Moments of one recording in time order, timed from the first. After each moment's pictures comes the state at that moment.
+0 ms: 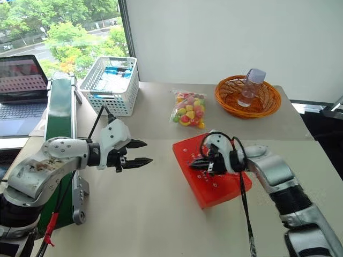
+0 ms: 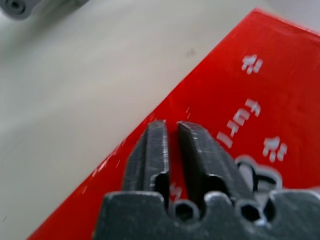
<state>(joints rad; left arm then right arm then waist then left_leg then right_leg) -0.45 0.78 -0.13 -0.52 -0.43 0.92 -0.84 -0.48 -0.86 0.23 -0.14 0.48 0.72 1.14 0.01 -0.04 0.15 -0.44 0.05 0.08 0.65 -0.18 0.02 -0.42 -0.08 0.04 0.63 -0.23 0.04</state>
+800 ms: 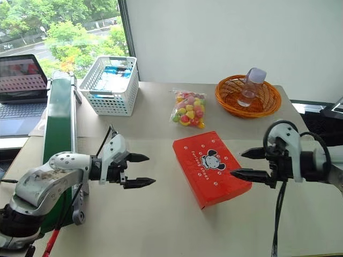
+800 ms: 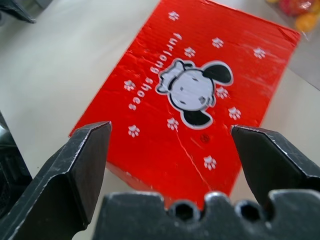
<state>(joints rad) -0.31 0.75 -0.10 -0.54 -0.59 0.90 -0.89 -0.06 -1.12 -0.42 -0.41 0.69 0.99 1.12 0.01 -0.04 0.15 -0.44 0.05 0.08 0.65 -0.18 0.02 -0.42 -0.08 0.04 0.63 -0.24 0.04</state>
